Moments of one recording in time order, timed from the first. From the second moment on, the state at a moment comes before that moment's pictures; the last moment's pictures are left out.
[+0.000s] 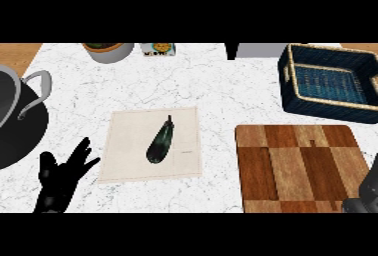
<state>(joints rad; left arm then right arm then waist) 0.12 0.25 -0.04 -1.45 0.11 0.05 0.24 -0.99 -0.22 -0.28 -1.77 0.80 0.24 0.95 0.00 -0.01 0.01</state>
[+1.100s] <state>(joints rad) 0.10 0.23 -0.02 -1.46 0.10 0.02 0.27 -1.02 -0.45 -0.48 -1.17 0.67 0.05 0.59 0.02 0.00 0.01</state>
